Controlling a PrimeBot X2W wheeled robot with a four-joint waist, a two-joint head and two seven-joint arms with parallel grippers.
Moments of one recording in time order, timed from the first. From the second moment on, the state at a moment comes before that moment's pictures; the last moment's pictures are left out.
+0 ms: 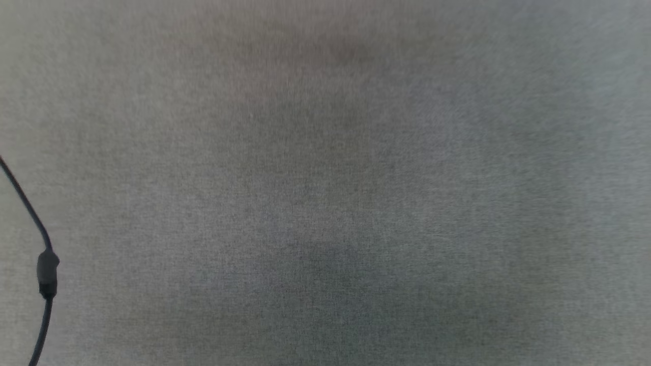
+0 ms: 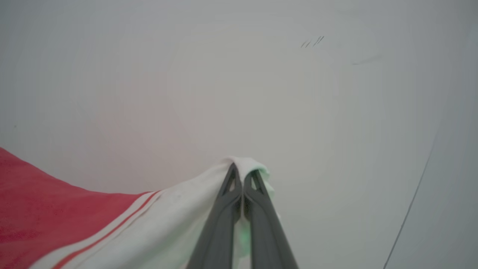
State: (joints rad) left arm -1.83 0.50 -0.92 0.91 -0.98 0.08 -0.22; right arm -1.61 -0.28 0.18 0.88 0.11 0.13 -0.22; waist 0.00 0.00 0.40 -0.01
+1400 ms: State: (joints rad) left arm -0.90 0.78 -1.07 0.45 -1.15 0.19 0.51; right arm -0.62 -0.63 0.45 0.26 0.92 0.13 0.74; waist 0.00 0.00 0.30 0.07
